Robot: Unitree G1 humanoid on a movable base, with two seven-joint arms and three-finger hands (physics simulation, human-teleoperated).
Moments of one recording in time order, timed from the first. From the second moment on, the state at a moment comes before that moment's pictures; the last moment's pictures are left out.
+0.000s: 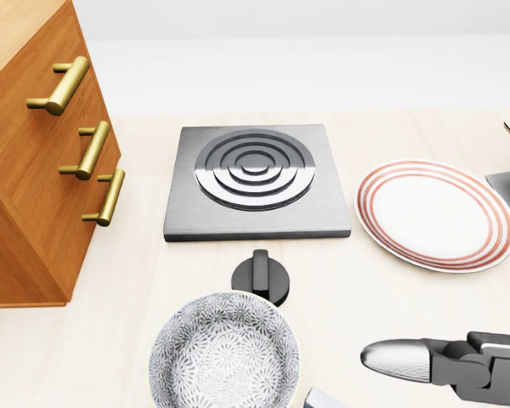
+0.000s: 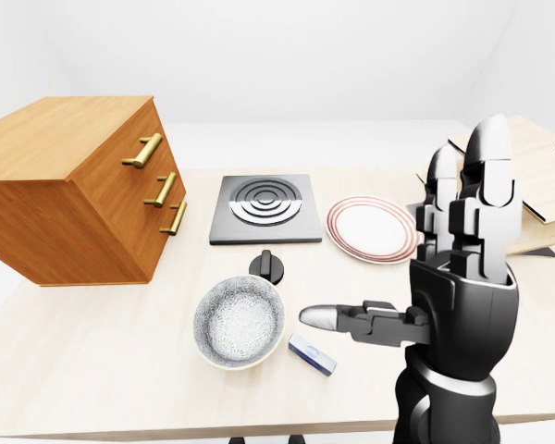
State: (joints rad) left arm -1.19 0.83 0.33 0.32 -0.23 0.09 0.00; right arm 0.15 0.01 -0.17 -1.01 -0.05 0.09 0.07
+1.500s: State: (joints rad) left arm -1.39 0.78 0.28 1.18 -0.02 0.09 -0.13; right arm 0.20 0.03 -0.18 -0.99 -0.03 0.09 0.09
